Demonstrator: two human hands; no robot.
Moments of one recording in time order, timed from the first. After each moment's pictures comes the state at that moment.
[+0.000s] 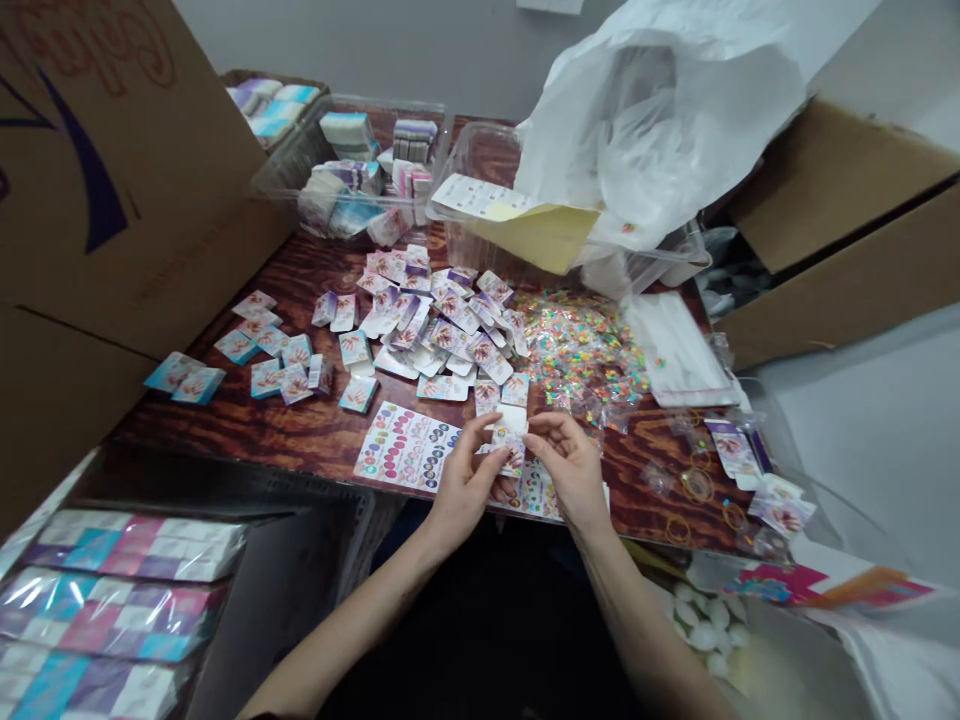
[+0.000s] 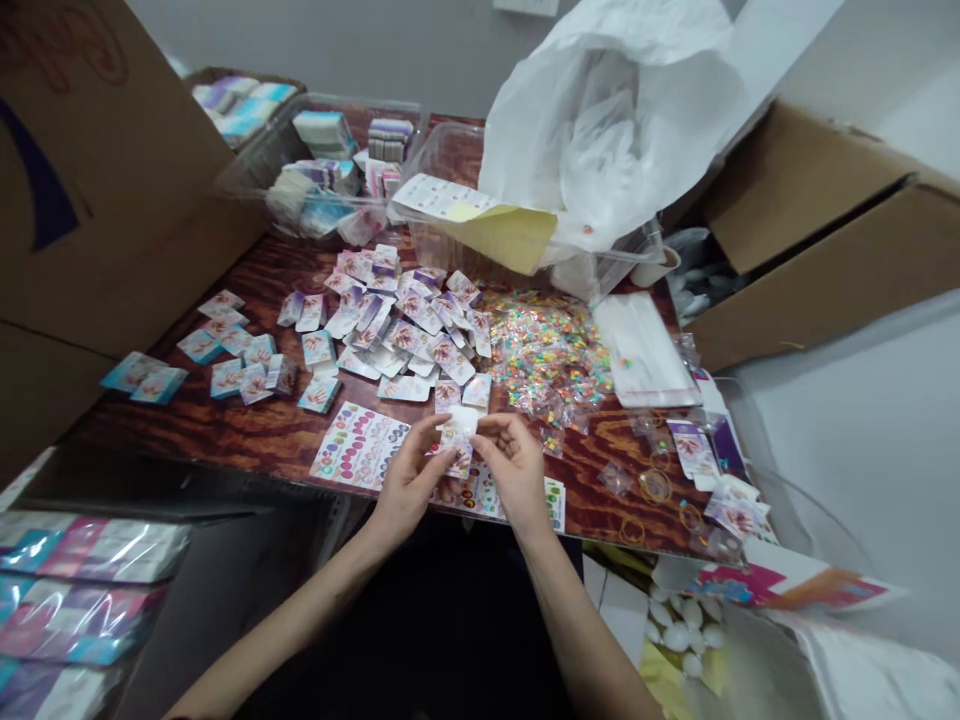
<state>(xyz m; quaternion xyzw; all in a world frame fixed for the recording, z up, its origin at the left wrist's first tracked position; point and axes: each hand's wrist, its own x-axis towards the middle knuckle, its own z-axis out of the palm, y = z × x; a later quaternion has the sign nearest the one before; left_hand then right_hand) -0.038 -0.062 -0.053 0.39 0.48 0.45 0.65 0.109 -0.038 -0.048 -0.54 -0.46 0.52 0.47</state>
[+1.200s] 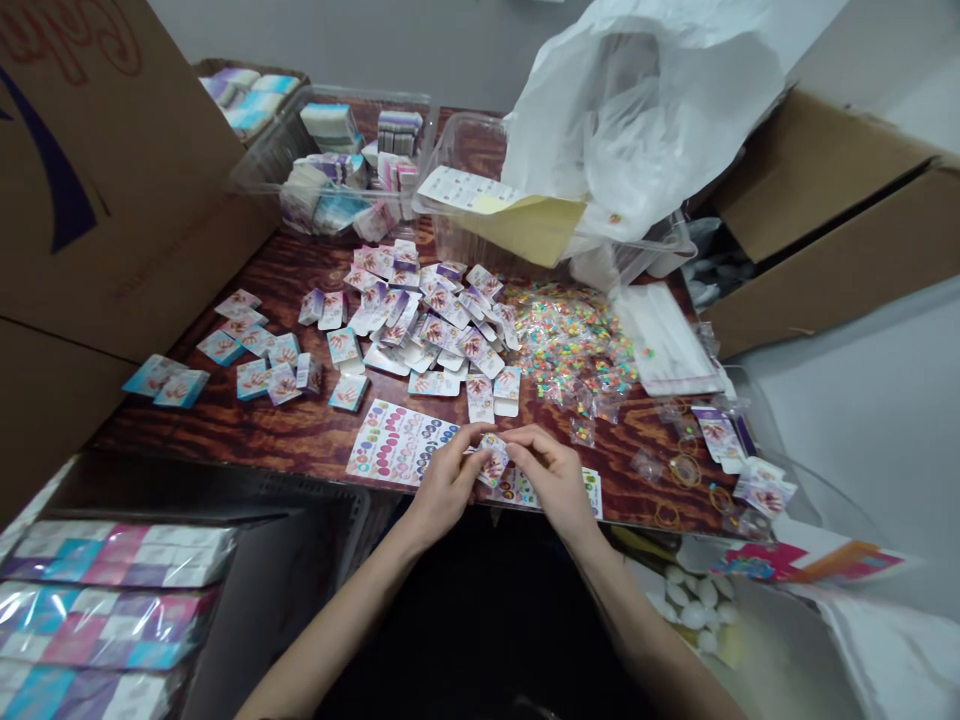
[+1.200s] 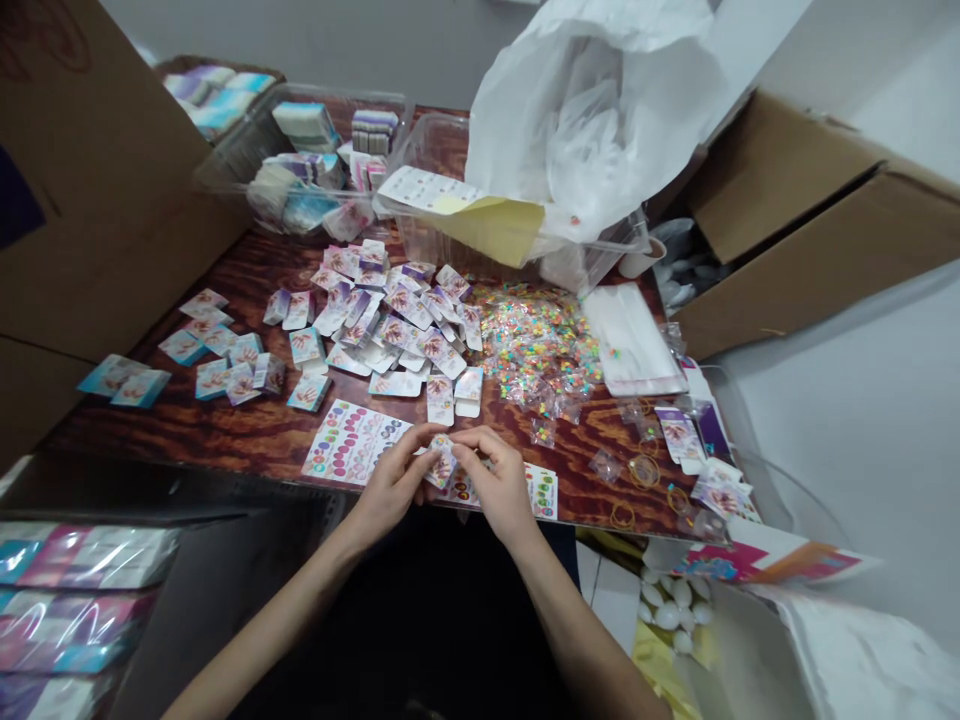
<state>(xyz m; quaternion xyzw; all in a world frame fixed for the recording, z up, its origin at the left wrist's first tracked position) -0.058 -0.067 -0.062 0.50 0.50 0.38 0.60 0.107 -0.054 -0.049 -0.51 -0.55 0.50 0.43</state>
